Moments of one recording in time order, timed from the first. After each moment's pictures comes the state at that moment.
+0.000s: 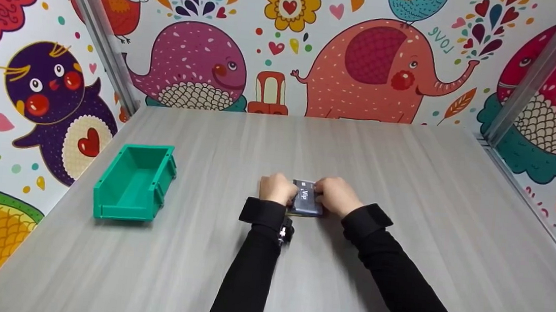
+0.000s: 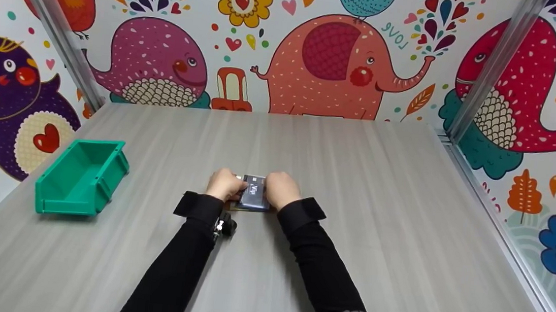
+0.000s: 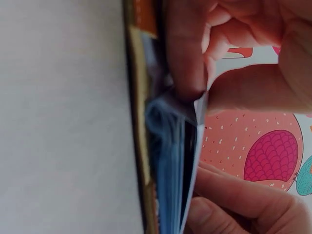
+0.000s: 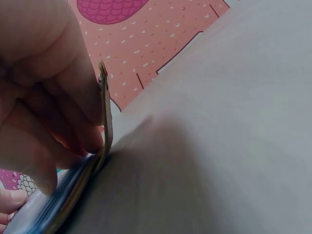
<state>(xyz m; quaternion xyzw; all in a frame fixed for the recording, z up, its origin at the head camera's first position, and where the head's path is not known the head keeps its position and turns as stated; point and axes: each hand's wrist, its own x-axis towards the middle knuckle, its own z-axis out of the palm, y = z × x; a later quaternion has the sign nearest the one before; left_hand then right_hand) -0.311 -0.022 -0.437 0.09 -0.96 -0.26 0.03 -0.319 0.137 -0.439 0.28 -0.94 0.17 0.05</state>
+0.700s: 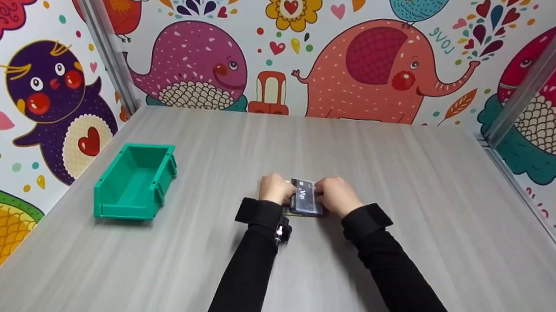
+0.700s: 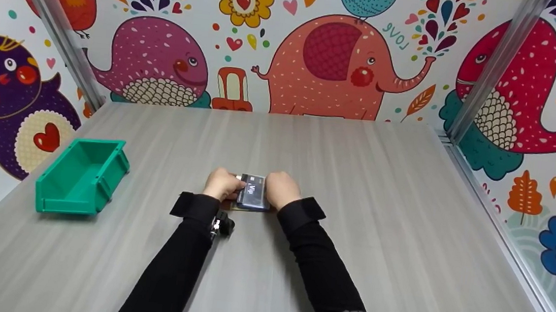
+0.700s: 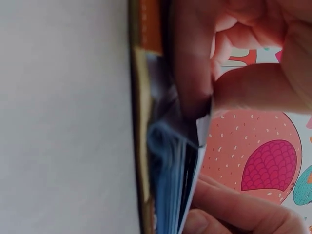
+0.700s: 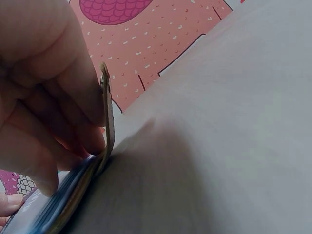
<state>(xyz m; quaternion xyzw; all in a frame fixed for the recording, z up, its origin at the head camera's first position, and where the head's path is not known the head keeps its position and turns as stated) -0.315 -0.029 -0.442 0.12 -0.93 -0.35 0.03 -0.319 0.136 -0.438 0.27 -0.95 0.16 0.05</state>
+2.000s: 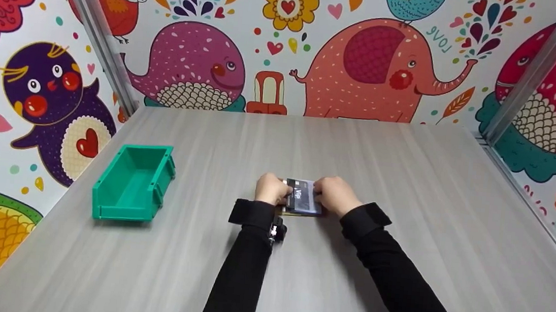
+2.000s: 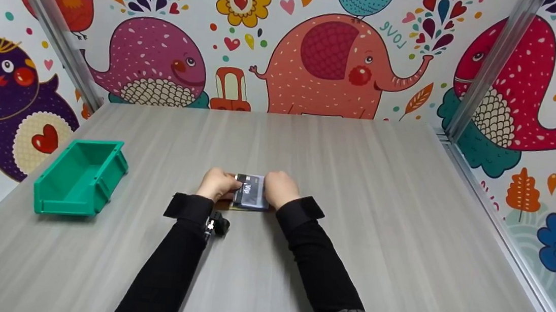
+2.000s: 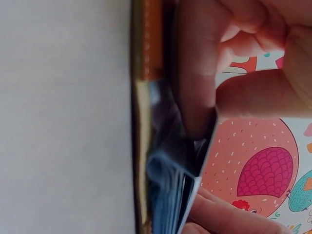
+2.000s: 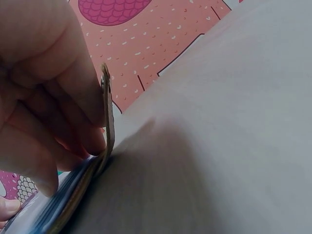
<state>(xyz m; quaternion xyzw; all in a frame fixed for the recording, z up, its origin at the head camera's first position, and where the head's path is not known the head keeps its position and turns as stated) -0.315 -0.035 -0.443 0.14 -0.88 -0.46 0.00 -0.318 0.136 -0.438 0.28 -0.94 0.16 0.06</state>
